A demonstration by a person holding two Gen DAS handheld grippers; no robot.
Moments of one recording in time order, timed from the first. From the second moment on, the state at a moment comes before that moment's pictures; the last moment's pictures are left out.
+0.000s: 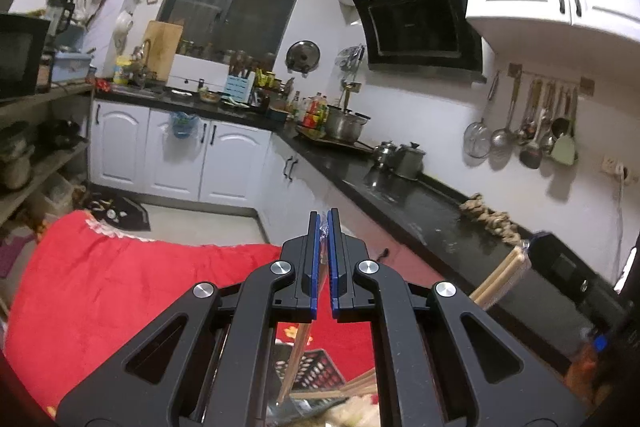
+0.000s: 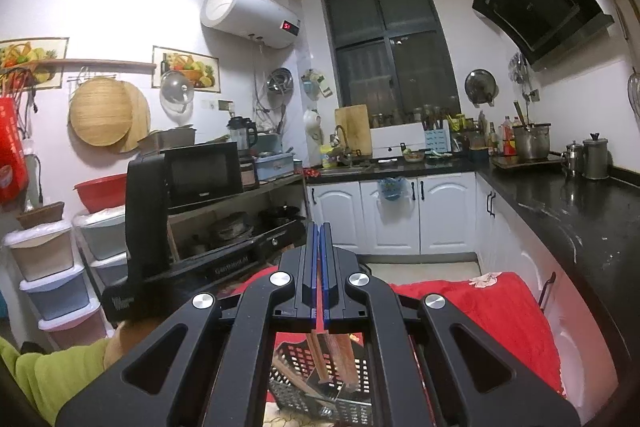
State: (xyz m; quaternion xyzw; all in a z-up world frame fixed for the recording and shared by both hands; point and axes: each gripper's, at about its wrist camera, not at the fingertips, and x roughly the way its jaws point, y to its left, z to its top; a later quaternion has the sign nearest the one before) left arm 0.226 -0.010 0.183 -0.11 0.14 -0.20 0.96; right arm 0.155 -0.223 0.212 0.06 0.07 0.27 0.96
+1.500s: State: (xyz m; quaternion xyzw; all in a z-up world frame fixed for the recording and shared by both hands) left arm 0.235 -0.002 0.122 -0.08 0.18 -0.18 0.96; right arm 0.197 -0.214 0.141 0.03 0.19 0.21 0.96
